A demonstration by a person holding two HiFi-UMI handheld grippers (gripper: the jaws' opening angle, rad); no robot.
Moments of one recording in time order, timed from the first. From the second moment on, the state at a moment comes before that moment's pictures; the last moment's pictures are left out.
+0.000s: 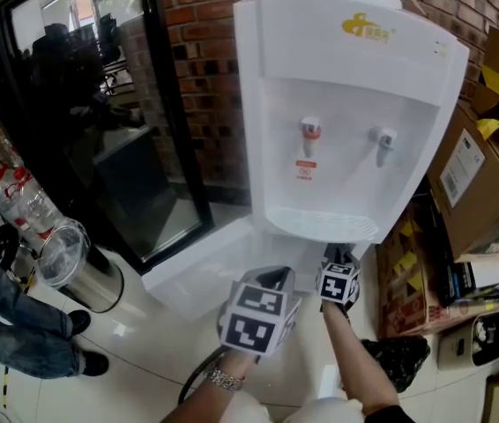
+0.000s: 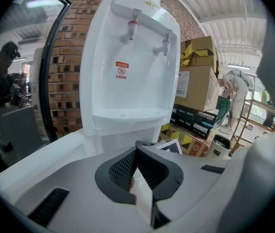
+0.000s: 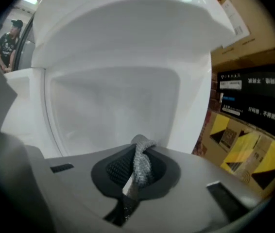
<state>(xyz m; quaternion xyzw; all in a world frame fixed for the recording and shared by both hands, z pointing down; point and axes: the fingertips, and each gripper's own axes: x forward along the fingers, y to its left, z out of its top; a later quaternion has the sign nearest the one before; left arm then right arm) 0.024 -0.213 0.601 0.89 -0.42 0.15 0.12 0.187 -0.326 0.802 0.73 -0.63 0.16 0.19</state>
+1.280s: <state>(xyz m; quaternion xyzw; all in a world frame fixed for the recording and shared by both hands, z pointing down) 0.013 -0.225 0.613 0.88 -0.43 0.16 0.12 0.165 -0.366 0.896 0.70 -0.64 0.25 0.21</state>
